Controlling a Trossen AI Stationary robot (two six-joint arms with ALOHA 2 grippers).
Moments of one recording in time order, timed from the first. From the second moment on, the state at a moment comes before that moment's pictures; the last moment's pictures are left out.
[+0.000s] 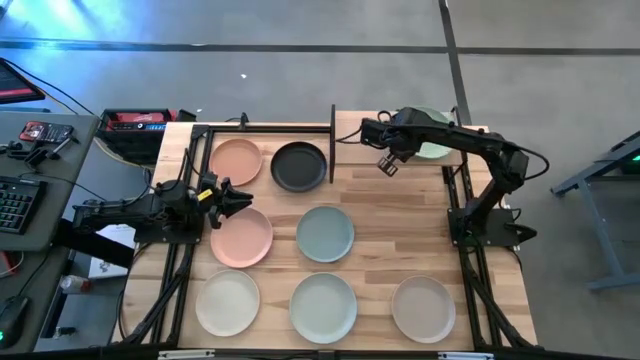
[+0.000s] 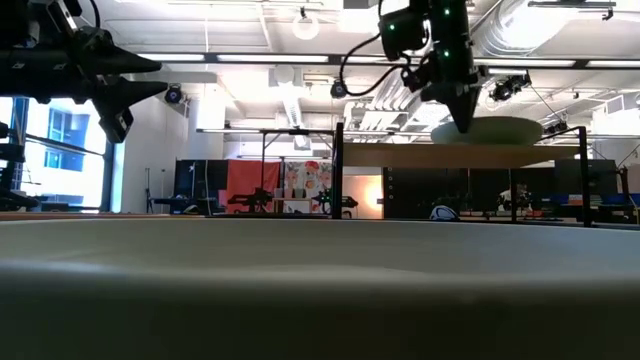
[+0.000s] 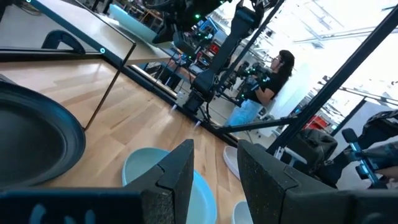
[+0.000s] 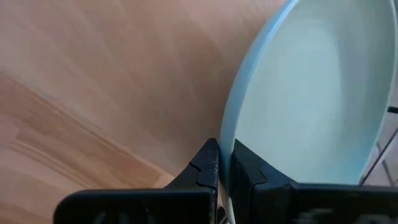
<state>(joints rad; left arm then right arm) 0.07 0.01 0.01 0.04 -0.02 -0.60 -0.43 1.68 1.54 -1.50 0.46 0.36</state>
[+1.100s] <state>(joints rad) 0.07 0.01 0.01 0.04 -0.01 -0.60 -0.50 1.68 1.54 -1.48 0.30 0.34</state>
